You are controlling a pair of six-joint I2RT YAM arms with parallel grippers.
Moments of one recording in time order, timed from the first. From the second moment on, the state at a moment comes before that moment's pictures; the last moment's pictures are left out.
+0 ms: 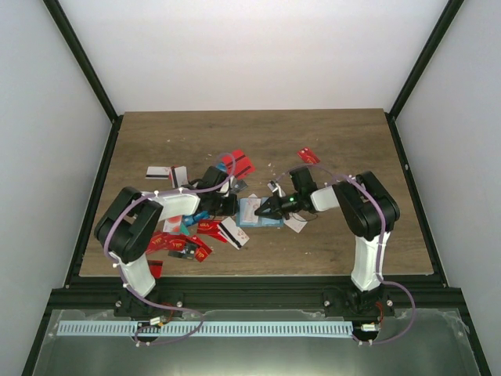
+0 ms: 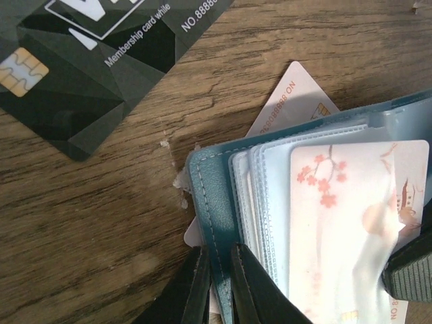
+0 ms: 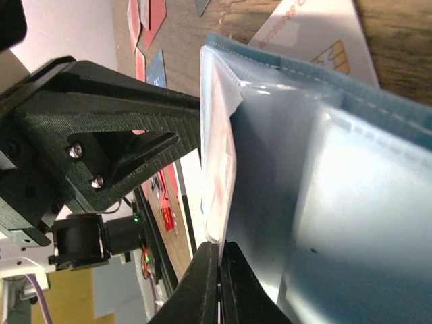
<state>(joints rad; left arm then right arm) -0.56 1.77 0.90 -0.15 0.30 -0.49 0.43 1.96 0.85 0.21 -1.04 0.66</state>
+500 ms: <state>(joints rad) -0.56 1.80 0.95 -0.19 0.29 -0.46 0.43 1.98 0.93 0.03 -1.04 0.49</state>
